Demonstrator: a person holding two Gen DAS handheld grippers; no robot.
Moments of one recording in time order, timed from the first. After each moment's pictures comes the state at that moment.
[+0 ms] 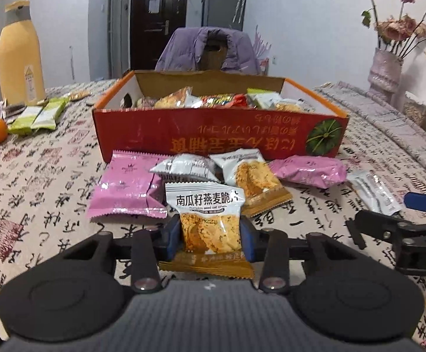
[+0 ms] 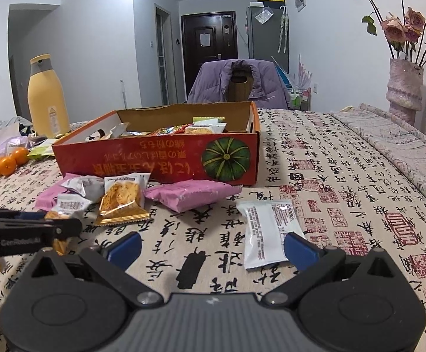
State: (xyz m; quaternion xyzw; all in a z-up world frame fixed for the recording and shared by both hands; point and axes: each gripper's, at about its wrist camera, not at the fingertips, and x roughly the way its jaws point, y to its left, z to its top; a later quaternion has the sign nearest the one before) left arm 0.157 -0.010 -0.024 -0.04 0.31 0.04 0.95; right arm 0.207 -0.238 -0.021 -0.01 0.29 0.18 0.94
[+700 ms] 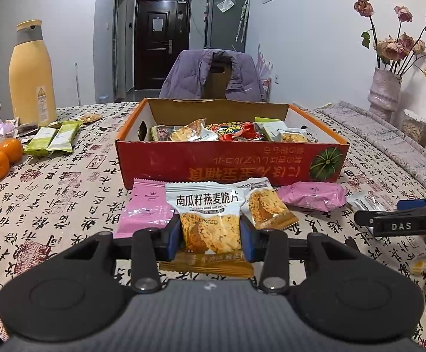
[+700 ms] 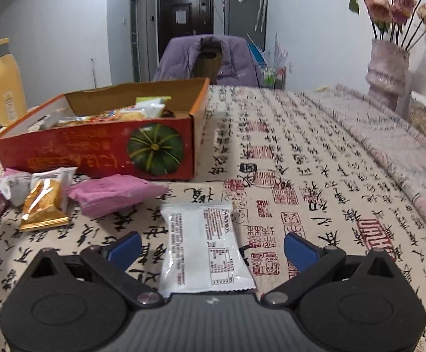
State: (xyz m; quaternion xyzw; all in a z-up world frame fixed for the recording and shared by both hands) left arm 0.142 0.004 -0.002 -0.04 0.27 0.04 0.96; right arm 0.274 -0.264 -0.037 -0.03 0.34 0.13 0.93
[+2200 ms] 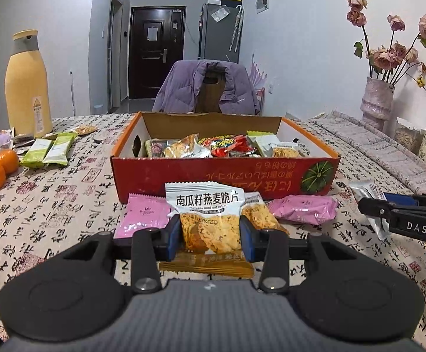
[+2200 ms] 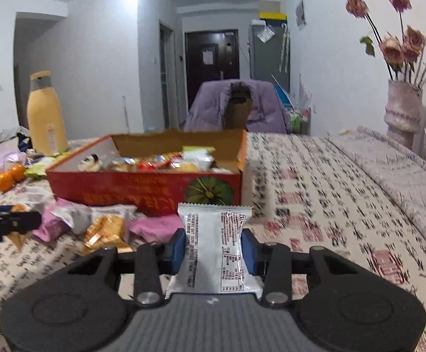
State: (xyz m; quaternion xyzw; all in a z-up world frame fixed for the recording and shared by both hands) left arm 0.141 0.002 0.009 -0.04 0.25 0.03 0.97; right arm 0.223 -0.253 0.002 -0.01 0.24 0.19 0.95
